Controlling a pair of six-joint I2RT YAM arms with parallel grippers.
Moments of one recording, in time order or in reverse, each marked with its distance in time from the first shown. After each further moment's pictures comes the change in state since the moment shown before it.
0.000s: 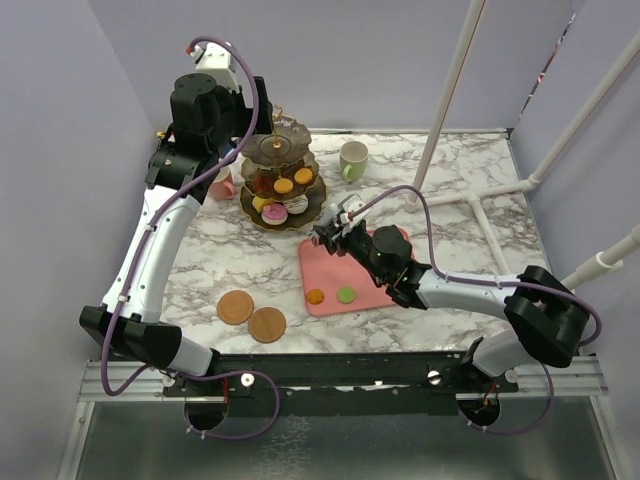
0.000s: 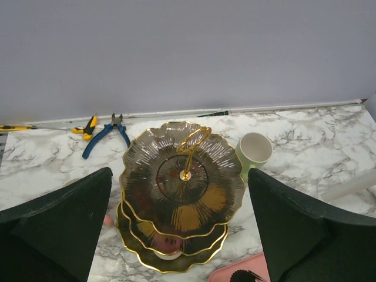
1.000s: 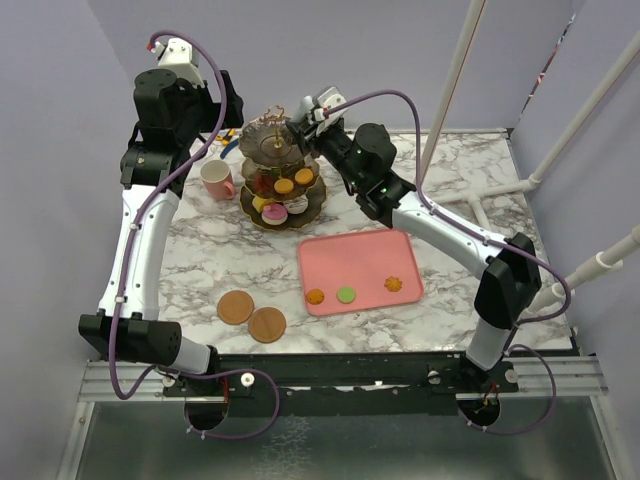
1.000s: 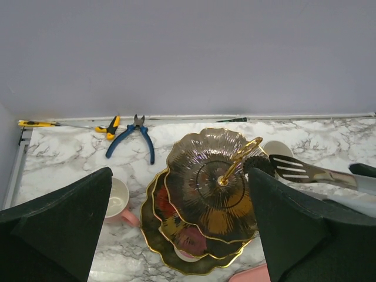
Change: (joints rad) left arm 0.198 -0.005 0.000 -0.001 0.157 -0.008; right arm -0.135 0.277 0.880 -0.338 -0.154 -0.140
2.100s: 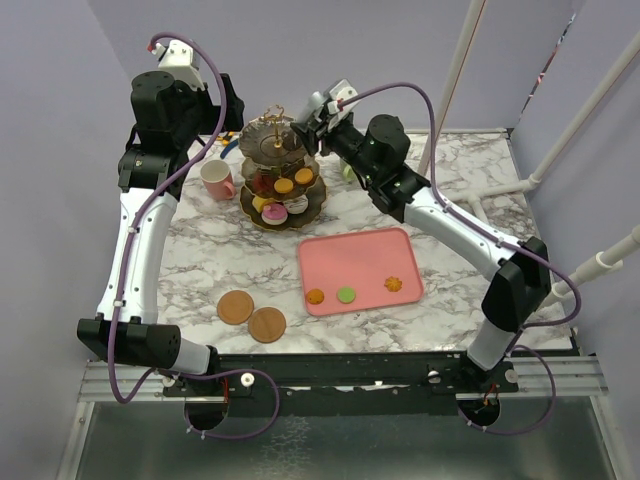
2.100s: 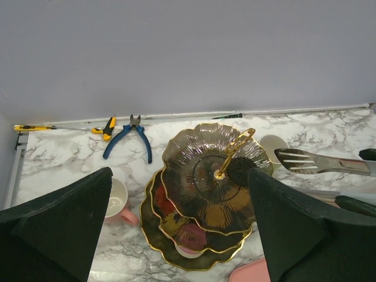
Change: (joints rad) left arm 0.005 -0.022 -0.015 -0.001 0.045 0.023; right arm -0.068 -0.002 0.031 -0.093 -0.134 0.053
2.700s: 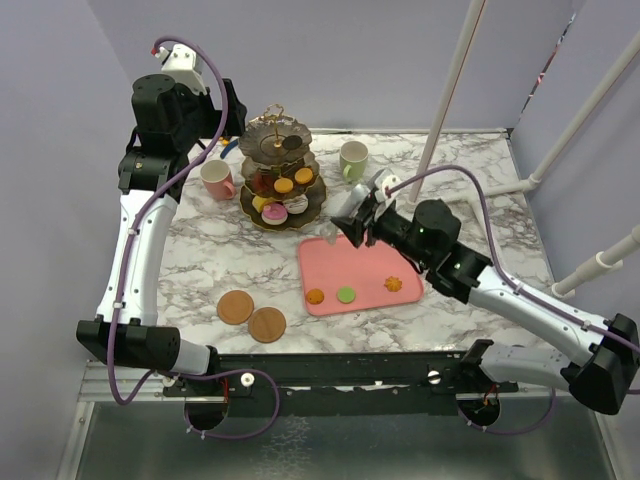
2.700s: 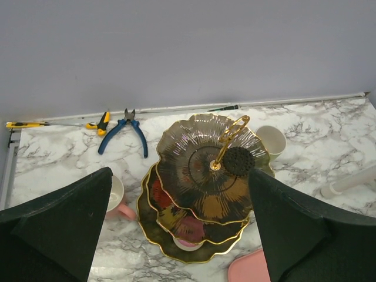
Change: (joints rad) left arm 0.001 -0.009 -0.019 -0.006 0.032 0.008; right arm 0.089 -0.608 -0.647 -0.138 0.039 0.104
